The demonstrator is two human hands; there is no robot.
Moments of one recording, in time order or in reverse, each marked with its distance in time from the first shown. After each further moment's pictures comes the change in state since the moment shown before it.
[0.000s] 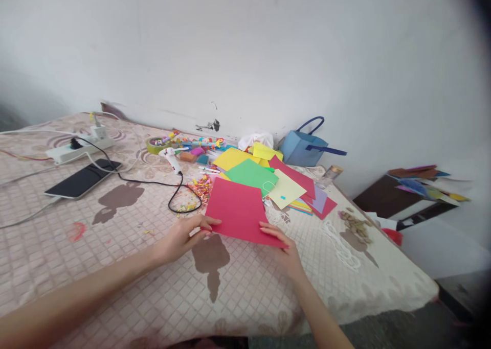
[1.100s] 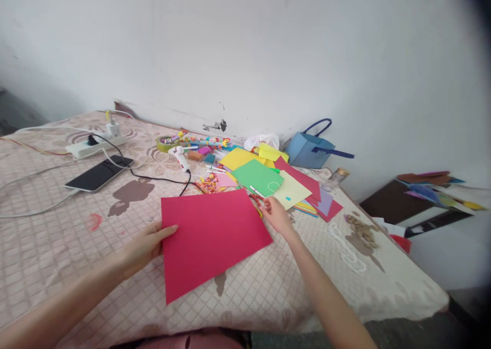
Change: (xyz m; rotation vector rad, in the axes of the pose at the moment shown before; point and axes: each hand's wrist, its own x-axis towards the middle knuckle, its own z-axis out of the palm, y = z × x) left_hand -0.052 0.014 -0.029 -0.843 0.298 -0.772; right_hand 0.092 0.031 0.010 -0.571 0.011 0.091
